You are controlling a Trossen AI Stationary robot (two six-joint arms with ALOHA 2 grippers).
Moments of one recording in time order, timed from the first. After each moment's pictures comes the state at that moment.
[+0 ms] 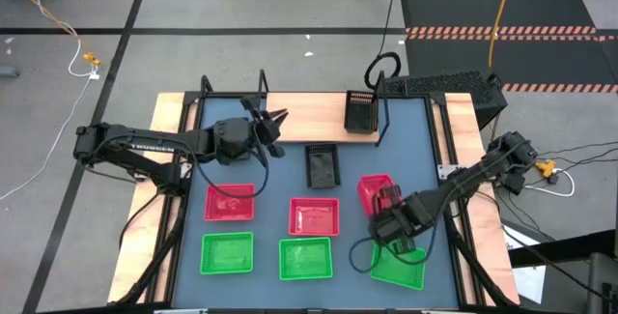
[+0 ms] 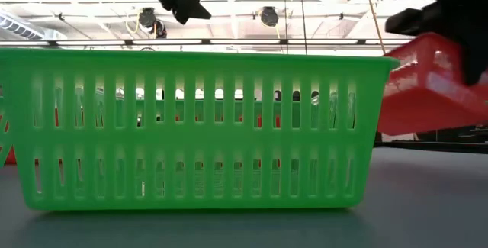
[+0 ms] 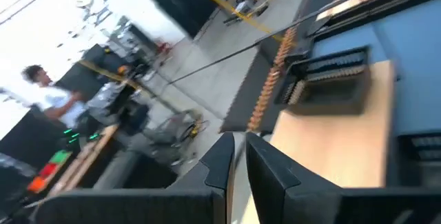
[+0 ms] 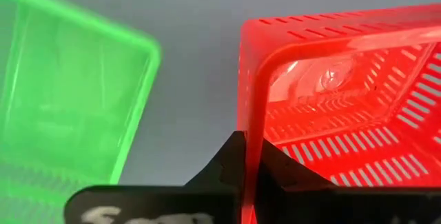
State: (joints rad) left arm 0.06 1.24 0.88 0.18 -0.71 0.63; right arm 0.51 1.51 1.11 -1.12 0.08 0.36
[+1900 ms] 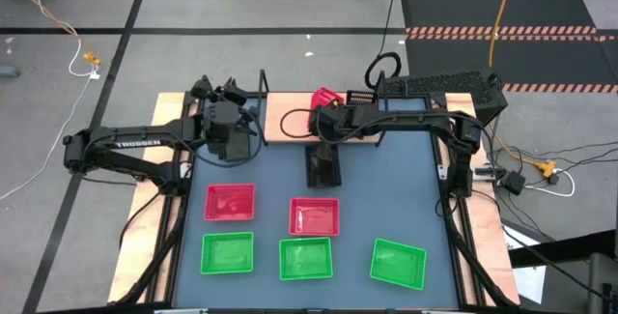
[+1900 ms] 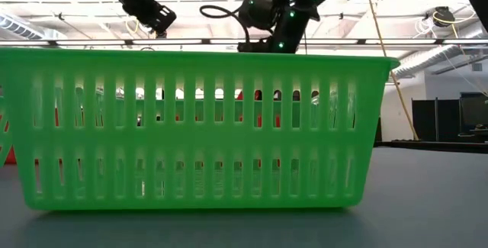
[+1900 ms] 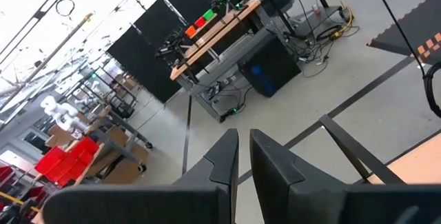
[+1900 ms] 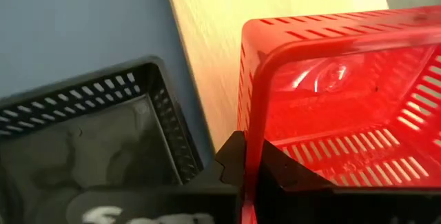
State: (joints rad) left arm 0.21 1.12 0.88 -0.09 -1.26 0.34; right arm -0.26 1.87 1.43 -0.63 0.24 -0.08
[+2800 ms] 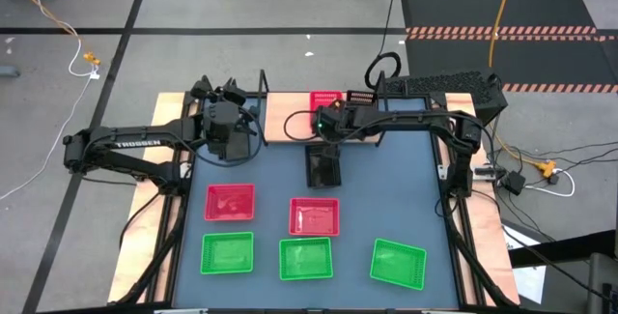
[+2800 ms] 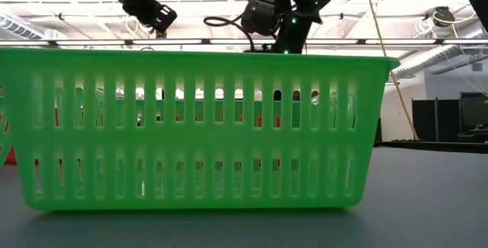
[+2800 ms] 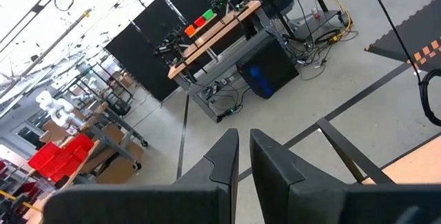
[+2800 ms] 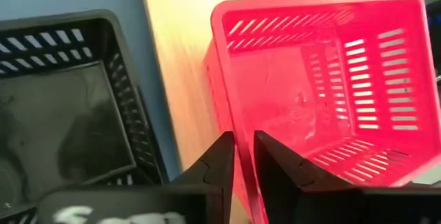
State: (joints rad) left arm 0.21 1.12 0.88 -0.09 -1.25 0.30; right arm -0.28 1.87 1.40 -0.63 0.34 -0.21
